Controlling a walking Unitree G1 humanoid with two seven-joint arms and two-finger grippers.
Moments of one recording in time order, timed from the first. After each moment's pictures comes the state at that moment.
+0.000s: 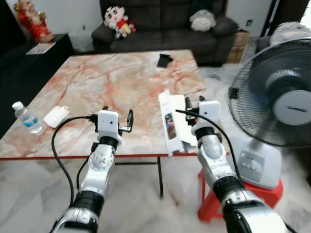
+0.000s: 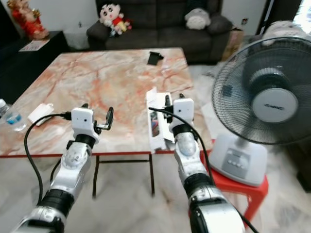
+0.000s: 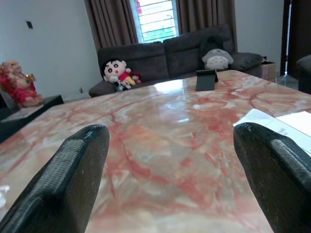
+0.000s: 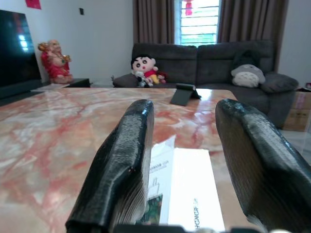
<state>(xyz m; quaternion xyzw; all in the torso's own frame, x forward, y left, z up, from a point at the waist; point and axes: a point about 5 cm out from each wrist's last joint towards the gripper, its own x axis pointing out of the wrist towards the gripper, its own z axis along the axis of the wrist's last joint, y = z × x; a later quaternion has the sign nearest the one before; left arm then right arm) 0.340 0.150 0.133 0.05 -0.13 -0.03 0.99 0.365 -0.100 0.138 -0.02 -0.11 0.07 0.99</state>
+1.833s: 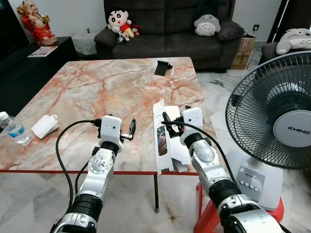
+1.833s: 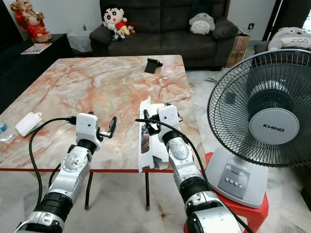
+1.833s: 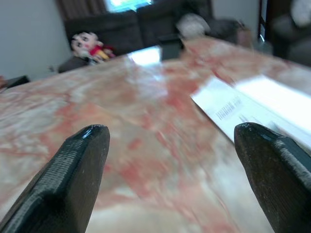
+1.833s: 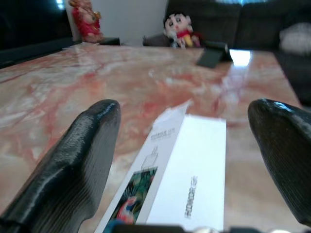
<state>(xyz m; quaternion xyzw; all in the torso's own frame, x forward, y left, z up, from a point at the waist) 0.334 0.128 0.105 0.08 -0.04 -0.11 0.99 0.358 -0.097 0.103 0.00 0.01 0.13 0.99</state>
